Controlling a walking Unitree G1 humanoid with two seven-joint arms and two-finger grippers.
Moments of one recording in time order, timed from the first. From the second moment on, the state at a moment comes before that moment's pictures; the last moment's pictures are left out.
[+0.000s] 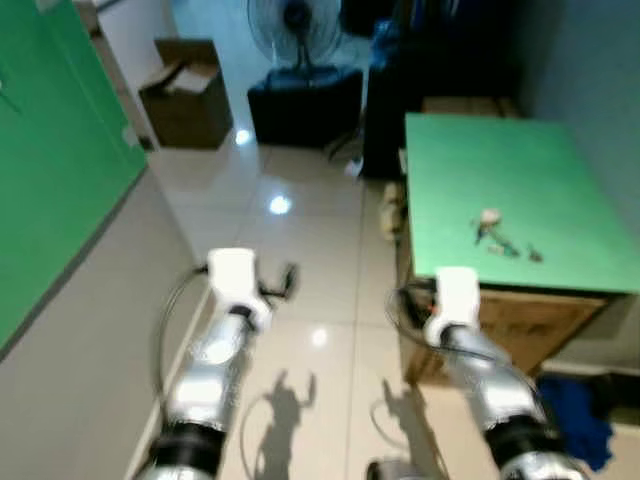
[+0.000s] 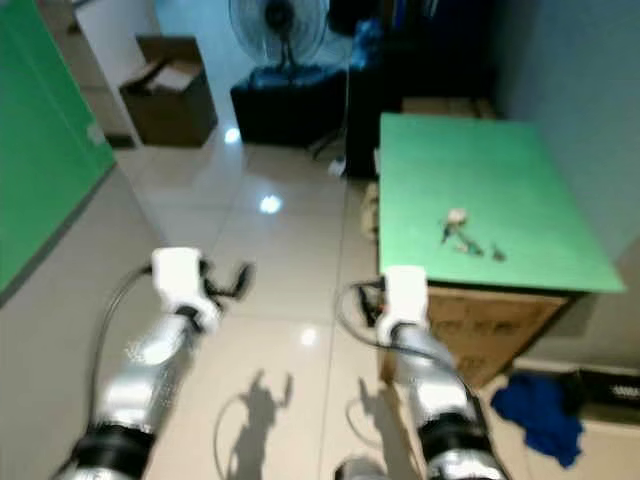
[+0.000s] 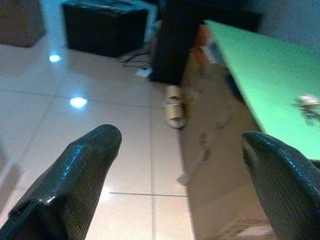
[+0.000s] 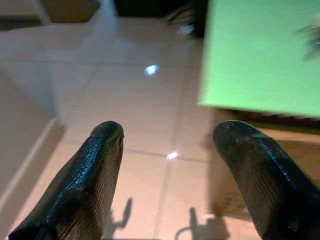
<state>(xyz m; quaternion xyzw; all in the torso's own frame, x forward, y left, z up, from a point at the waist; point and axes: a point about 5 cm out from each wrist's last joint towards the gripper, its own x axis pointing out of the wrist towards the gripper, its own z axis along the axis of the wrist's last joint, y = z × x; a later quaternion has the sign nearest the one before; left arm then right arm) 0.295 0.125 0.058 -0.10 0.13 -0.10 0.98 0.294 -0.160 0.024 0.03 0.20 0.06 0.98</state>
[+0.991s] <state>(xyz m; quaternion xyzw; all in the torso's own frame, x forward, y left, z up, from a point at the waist) 0.303 0.127 0.062 -0.05 0.11 -0.10 0.99 0.296 -0.159 0.026 0.01 0.19 0.04 0.98</state>
